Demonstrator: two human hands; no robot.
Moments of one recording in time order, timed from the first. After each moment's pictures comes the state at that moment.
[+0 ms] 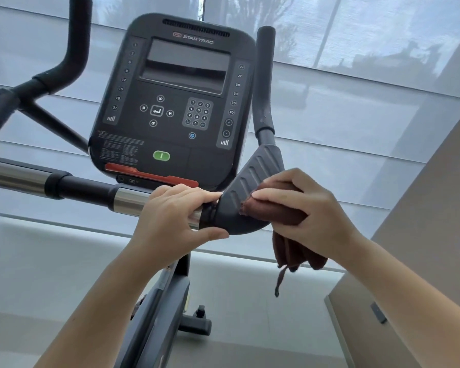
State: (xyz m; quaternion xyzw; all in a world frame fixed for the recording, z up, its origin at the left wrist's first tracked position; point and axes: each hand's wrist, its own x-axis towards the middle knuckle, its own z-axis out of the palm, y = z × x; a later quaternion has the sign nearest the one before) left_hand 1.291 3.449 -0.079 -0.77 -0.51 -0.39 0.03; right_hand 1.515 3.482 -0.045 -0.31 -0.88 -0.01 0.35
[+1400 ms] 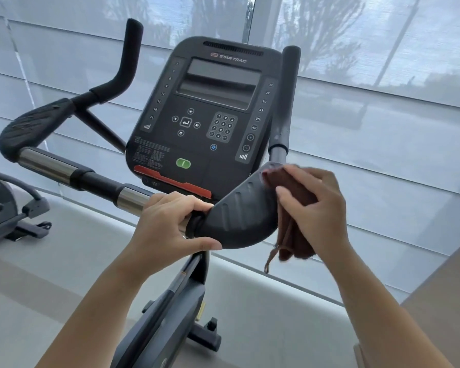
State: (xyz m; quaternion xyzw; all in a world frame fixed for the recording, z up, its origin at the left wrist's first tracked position) left_hand 1.309 3.448 -0.086 -0.69 -0.59 -0.42 0.02; right_hand 1.524 3.541 -0.052 -0.39 -0.73 0.11 0.54
